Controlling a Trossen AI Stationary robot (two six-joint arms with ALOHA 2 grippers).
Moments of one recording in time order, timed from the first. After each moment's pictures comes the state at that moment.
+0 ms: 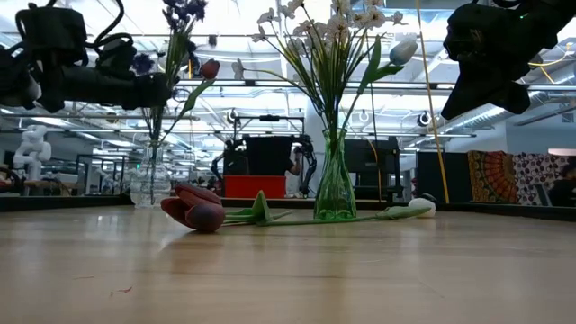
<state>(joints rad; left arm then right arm) 0.56 0.86 0.03 1.11 -0.47 0.25 0.22 0.90 0.67 -0.65 0.42 0.98</state>
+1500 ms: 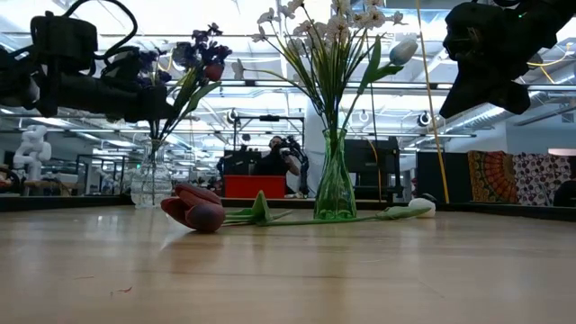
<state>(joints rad) 0.55 0.86 0.03 0.93 -0.37 0.16 0.22 0.90 0.67 -0.64 0.42 1.01</state>
